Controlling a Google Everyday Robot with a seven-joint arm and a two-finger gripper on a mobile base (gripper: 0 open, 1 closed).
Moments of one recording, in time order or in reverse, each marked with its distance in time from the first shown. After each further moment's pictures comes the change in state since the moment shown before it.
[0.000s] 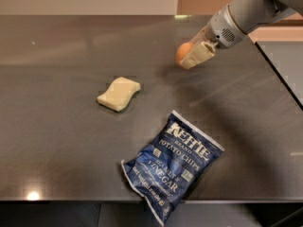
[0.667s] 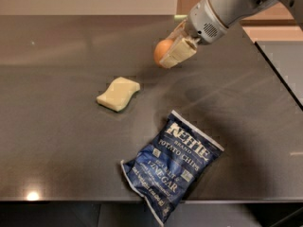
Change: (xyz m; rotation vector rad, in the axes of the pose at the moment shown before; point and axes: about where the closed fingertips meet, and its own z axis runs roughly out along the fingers) arm -0.055 0.045 0.010 -0.098 -0.046 -0.142
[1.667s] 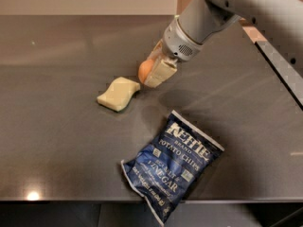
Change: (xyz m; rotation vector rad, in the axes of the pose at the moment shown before) arm -0.002 0.033 0.056 -0.061 0.106 -0.116
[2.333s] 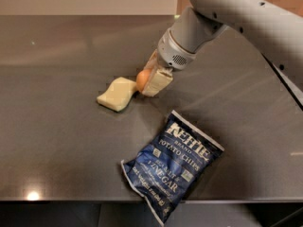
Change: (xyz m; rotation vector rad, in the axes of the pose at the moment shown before) arm 0.008 0.011 0.025 -0.033 0.049 -0.026
